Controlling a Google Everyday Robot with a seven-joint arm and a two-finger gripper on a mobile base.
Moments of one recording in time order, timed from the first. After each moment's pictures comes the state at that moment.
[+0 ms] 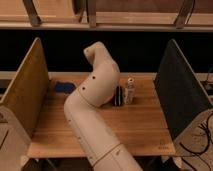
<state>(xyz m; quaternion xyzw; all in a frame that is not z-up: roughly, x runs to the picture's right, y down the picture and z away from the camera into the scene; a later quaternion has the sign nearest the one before) 0.024 -0.050 0.992 -0.26 -0.26 -0.89 0.29</state>
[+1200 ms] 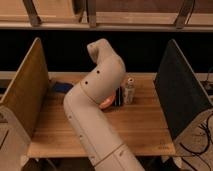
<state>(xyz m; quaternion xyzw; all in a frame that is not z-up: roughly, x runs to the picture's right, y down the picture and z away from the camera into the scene) 0.054 -0.038 0.955 -0.26 -0.31 -0.87 0.30</state>
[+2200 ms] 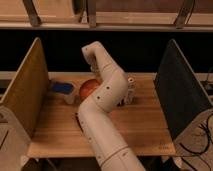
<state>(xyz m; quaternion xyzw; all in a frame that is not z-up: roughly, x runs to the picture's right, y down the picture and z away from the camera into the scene) -0.016 -0.057 0.998 -0.18 -0.30 -0.90 0.25</state>
